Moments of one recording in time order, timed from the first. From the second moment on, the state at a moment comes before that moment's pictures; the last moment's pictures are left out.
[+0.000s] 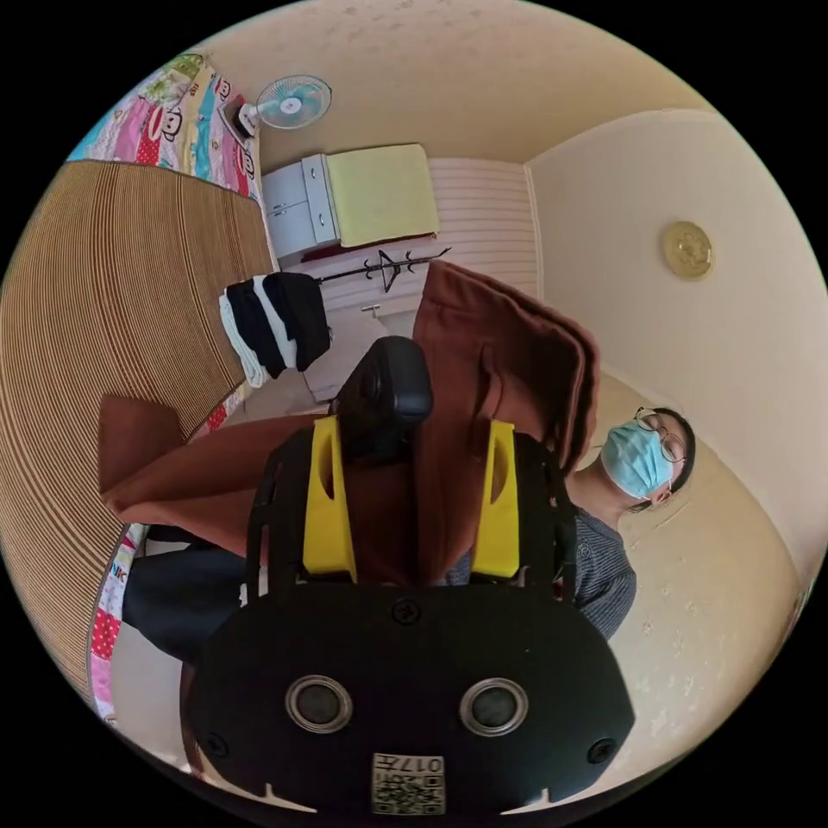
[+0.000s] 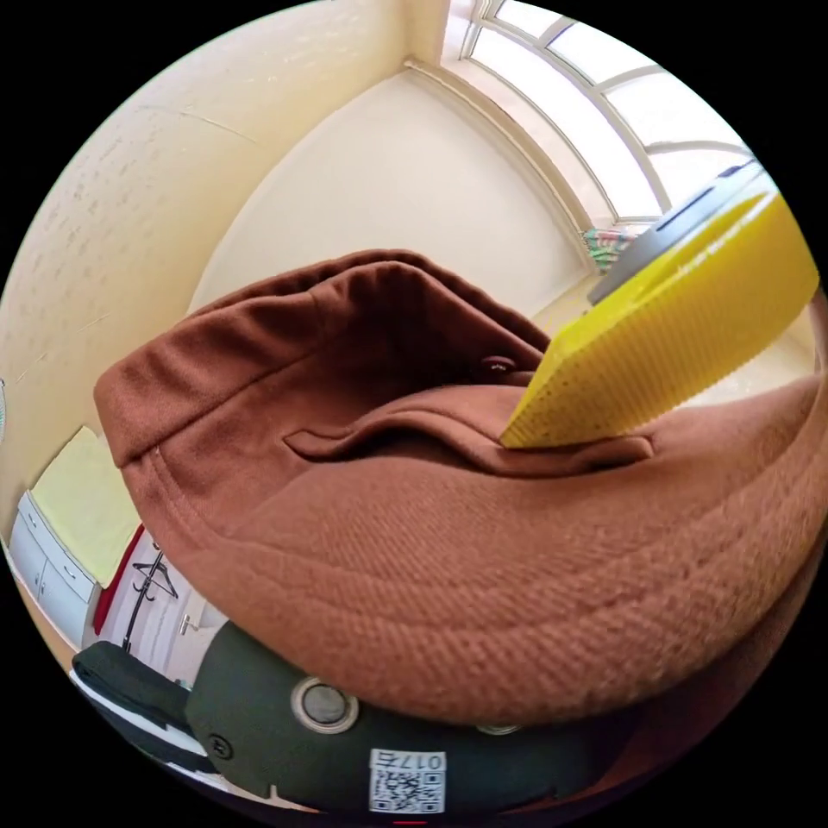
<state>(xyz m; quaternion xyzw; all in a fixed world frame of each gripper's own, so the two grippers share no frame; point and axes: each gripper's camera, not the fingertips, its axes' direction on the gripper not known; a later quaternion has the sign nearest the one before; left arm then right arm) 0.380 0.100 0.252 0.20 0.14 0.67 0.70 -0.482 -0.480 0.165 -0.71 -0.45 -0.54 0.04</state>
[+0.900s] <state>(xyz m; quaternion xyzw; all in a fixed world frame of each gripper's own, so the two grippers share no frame) 0.412 0.286 0.362 0.27 0.13 0.88 0.36 -0.541 -0.547 0.307 -0.54 -0.57 -0.58 0.25</state>
